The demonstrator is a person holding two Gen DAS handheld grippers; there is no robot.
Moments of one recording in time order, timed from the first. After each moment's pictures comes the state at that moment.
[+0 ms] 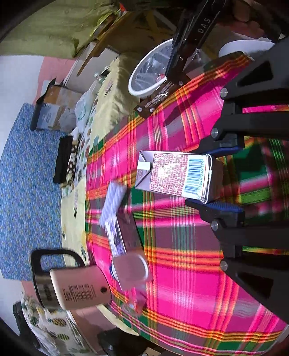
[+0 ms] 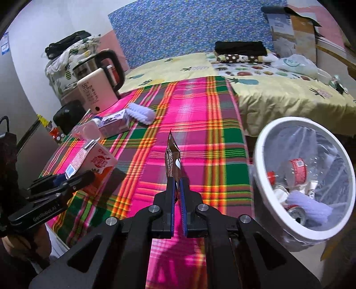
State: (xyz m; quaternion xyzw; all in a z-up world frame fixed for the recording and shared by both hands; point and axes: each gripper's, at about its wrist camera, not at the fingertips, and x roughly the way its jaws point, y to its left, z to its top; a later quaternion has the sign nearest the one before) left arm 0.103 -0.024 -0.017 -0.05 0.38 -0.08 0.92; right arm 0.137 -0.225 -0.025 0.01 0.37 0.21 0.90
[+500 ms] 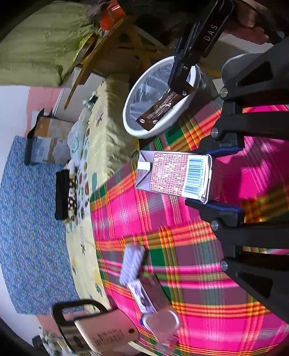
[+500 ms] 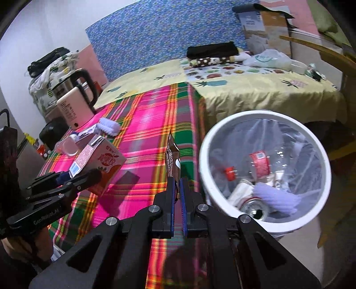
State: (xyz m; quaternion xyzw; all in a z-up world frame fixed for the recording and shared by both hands) left arm 0.128 -0.102 -0.004 -0.01 0.38 -0.16 0.91; right arm 0.130 -0.283 -0.022 0.05 0.36 0.15 0.92
